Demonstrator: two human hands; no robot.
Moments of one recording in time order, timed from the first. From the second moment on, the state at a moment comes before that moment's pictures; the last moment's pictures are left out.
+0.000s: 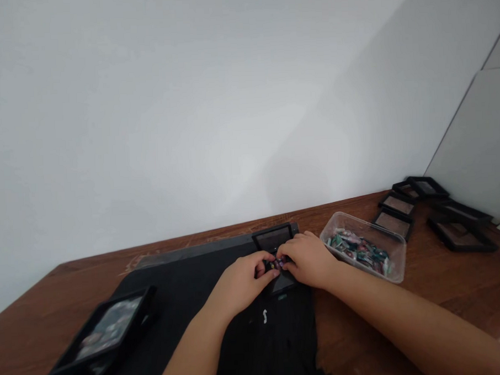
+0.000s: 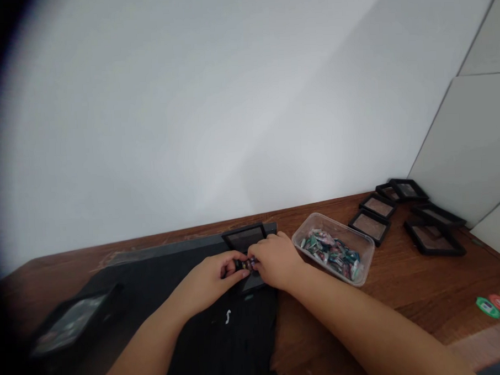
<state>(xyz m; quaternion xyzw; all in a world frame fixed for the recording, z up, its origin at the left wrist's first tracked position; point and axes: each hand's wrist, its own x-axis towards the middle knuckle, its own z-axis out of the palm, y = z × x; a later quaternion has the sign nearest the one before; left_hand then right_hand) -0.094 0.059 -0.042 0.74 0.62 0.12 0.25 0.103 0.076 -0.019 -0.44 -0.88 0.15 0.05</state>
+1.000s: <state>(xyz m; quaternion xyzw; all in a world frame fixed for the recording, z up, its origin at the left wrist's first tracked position) -0.113 0.064 -0.035 0.70 0.66 0.19 0.22 0.185 0.088 0.029 -0.62 -0.77 0.10 -0.09</state>
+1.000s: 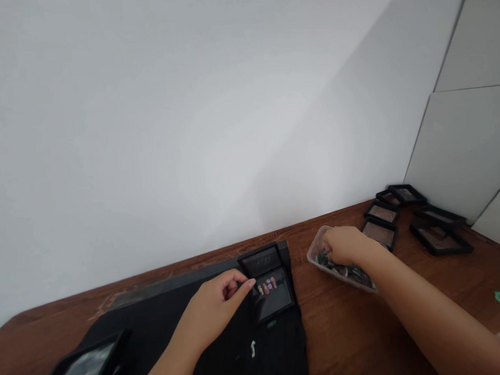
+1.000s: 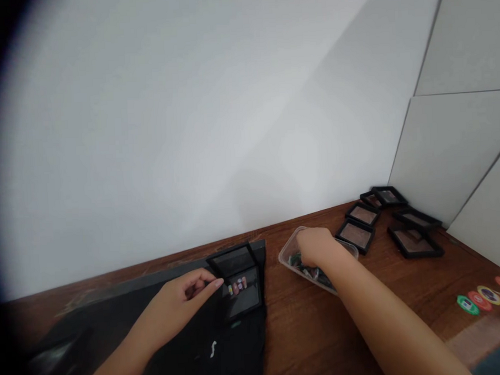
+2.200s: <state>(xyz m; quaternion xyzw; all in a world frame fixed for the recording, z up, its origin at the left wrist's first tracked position) -0.117 0.085 -0.070 0.65 0.56 0.49 0.15 0.119 0.045 0.024 -0.35 -0.92 0.17 0.01</state>
